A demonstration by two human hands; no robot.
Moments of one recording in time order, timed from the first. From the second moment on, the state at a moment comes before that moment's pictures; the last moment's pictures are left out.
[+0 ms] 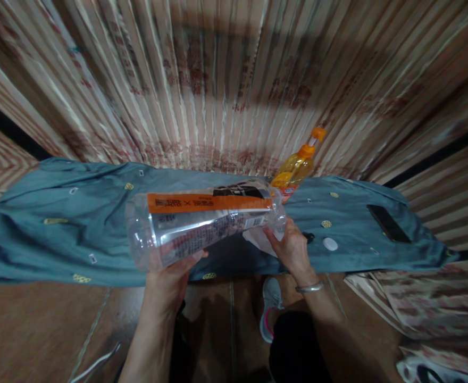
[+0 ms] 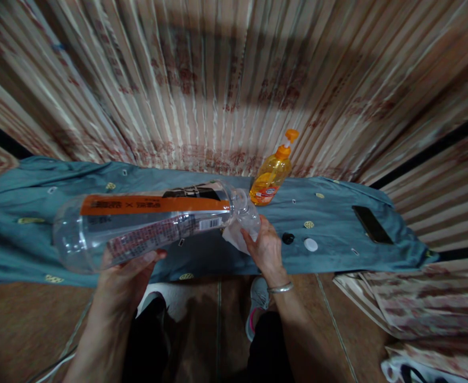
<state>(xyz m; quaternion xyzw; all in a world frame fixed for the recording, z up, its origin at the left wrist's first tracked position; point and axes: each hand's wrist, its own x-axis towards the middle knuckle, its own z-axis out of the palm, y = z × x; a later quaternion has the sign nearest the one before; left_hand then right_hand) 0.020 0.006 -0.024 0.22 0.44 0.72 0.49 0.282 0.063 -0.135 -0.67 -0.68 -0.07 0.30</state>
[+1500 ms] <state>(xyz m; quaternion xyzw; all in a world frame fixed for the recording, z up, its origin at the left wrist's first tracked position) 0.014 0.004 -0.037 0.25 0.43 0.71 0.49 0.282 0.062 -0.135 -0.67 -0.67 -0.07 0.30</state>
